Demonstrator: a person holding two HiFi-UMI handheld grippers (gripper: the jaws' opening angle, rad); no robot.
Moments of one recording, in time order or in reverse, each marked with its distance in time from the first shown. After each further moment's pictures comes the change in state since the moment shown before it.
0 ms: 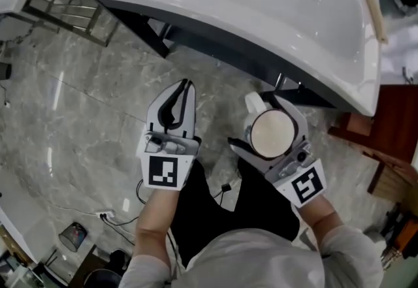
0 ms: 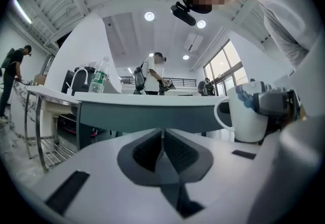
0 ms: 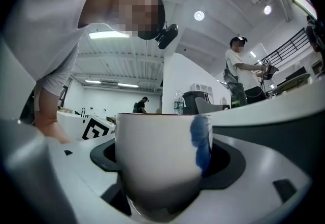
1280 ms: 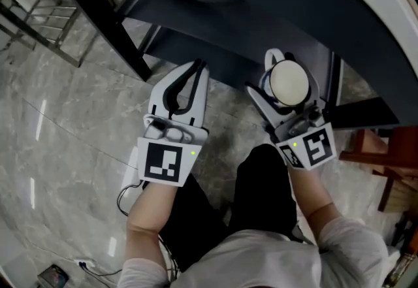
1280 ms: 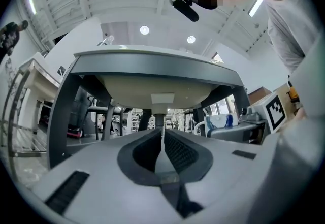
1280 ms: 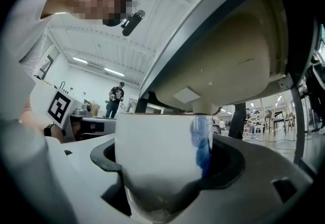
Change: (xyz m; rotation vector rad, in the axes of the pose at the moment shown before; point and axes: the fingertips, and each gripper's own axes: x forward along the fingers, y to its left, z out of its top) left arm 0.076 0.022 -0.153 0.026 -0.162 -0.124; right arm 0.039 -0.123 -0.198 -0.142 -0.004 -0.238
